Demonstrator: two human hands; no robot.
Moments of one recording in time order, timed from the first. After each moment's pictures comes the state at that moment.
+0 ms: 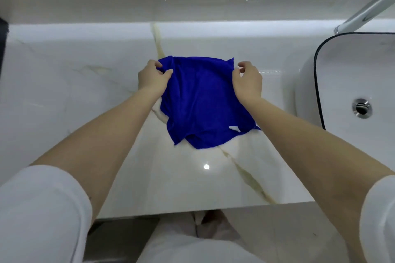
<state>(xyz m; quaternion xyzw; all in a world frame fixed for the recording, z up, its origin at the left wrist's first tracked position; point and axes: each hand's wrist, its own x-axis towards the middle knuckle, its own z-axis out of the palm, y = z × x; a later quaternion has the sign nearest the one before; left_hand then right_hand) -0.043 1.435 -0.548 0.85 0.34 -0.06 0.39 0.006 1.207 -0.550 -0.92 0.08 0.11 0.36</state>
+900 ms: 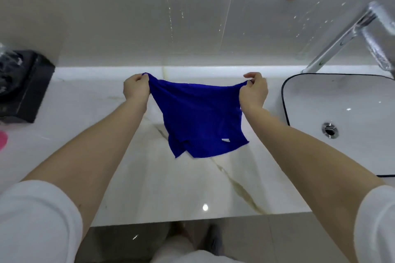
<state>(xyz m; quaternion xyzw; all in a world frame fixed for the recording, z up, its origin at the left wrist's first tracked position) -0.067 1.464 -0.452 0.66 0.42 0.13 0.61 -0.009 1.199 -0.447 -0.86 0.14 -0.03 0.48</state>
